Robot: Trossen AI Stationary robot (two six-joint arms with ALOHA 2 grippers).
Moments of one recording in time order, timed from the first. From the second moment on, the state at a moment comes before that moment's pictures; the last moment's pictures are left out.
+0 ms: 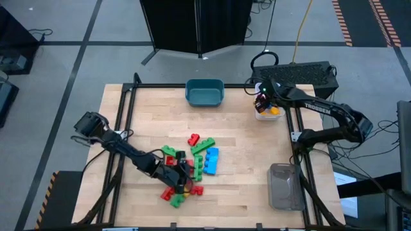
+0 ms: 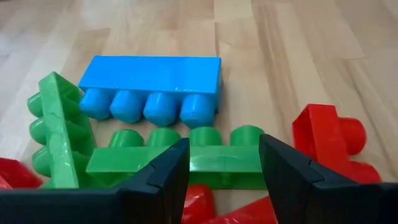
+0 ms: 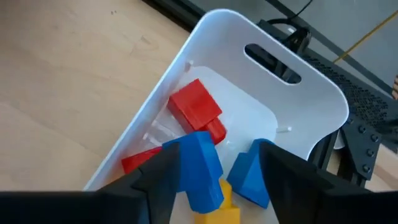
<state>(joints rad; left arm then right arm) -0.50 1.69 0.74 0.22 -0.43 -0.23 -0.73 1.23 0.76 -0.60 0.38 0.18</state>
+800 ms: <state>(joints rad) -0.47 1.65 0.76 0.09 -0.26 -0.25 0.03 1.12 0.77 -0.28 0.15 0.37</state>
